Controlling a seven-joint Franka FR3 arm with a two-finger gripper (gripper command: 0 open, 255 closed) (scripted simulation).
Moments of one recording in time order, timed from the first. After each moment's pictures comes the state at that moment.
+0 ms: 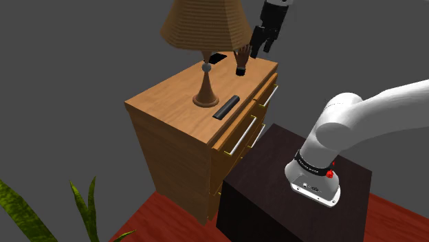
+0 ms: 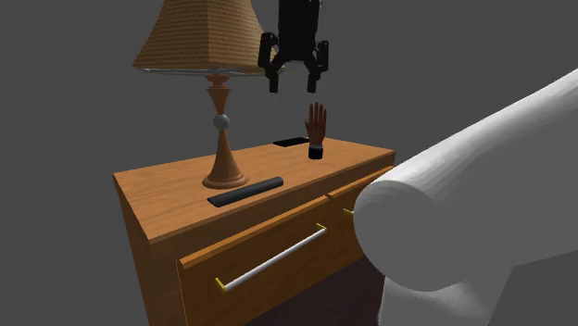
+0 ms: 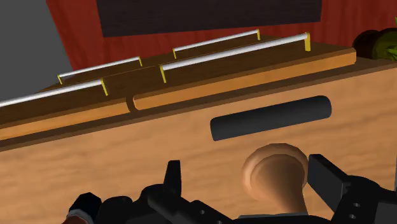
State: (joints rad) arm 0.01 -0.81 -0.04 -2.36 -0.03 1.68 0.01
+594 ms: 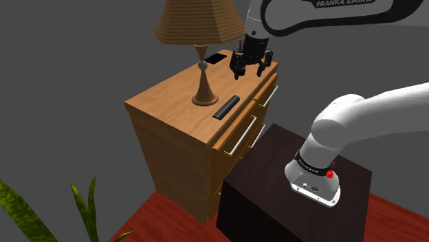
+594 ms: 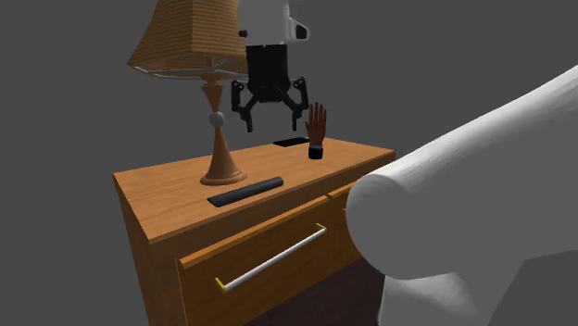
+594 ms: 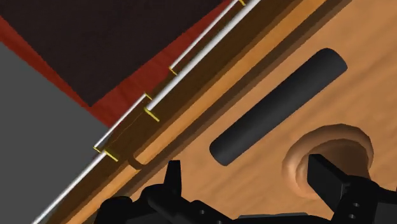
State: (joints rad) arm -0.14 -0.81 0.25 -2.55 0.06 1.86 0.63
